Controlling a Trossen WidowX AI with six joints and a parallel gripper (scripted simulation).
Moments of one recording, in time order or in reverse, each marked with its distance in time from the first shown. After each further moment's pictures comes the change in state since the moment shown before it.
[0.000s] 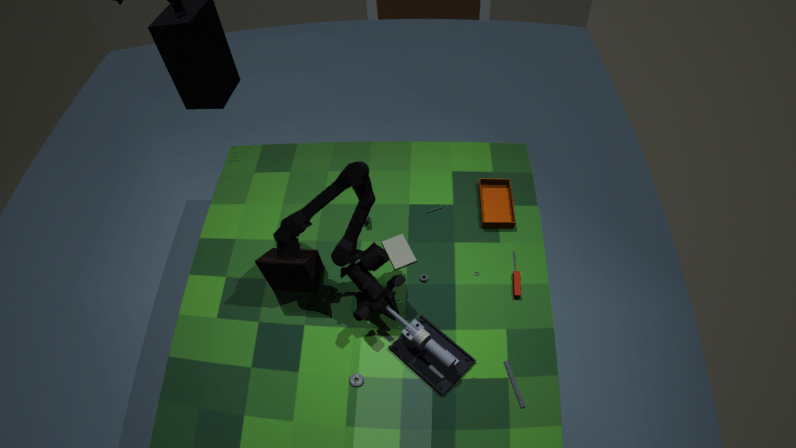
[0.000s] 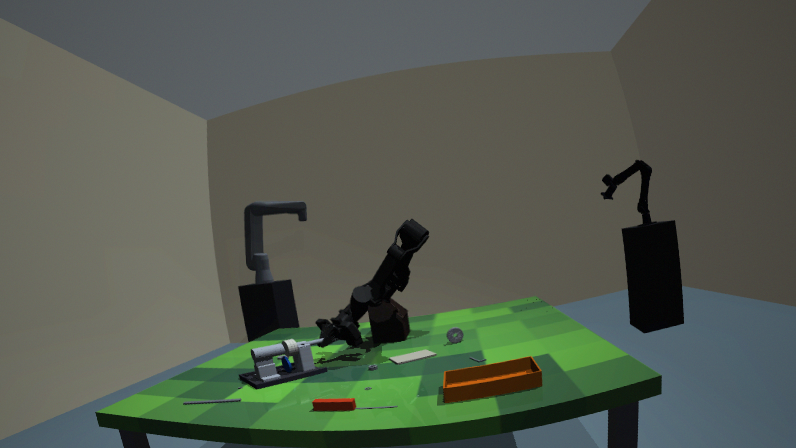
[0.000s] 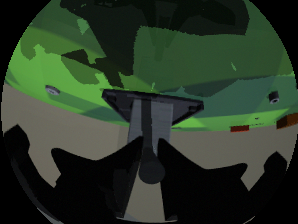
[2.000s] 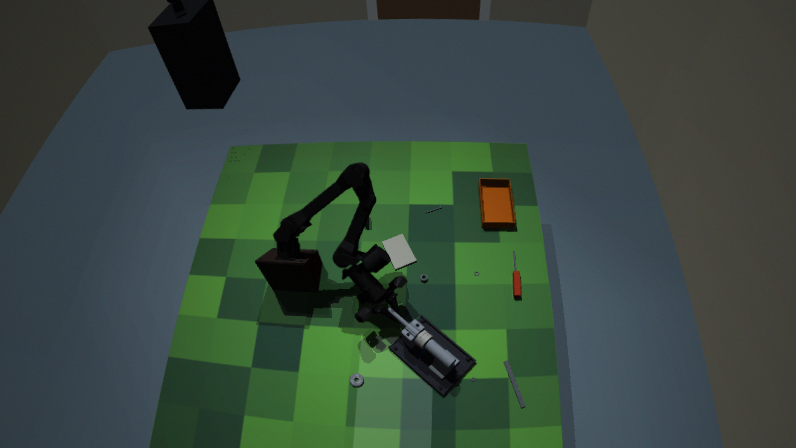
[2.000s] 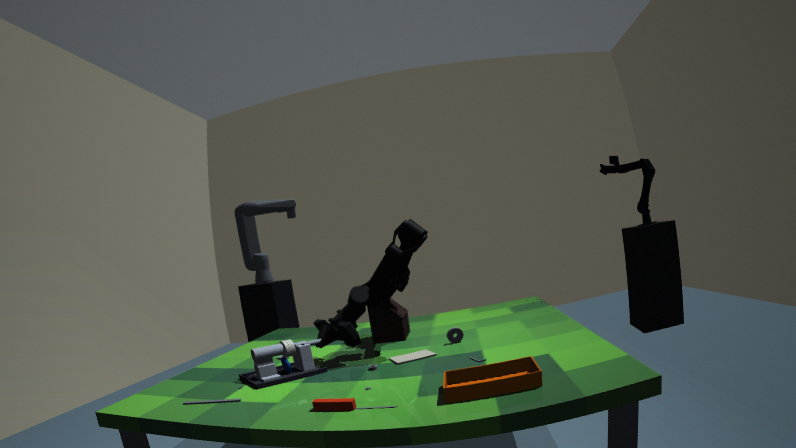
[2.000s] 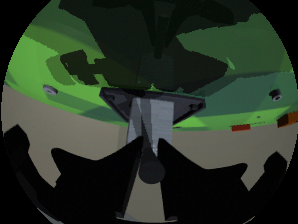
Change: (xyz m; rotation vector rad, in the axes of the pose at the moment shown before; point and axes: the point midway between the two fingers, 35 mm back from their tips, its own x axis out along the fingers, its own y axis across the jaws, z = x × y) arm 0.007 -0.001 -0.004 0.009 -0.001 -0.006
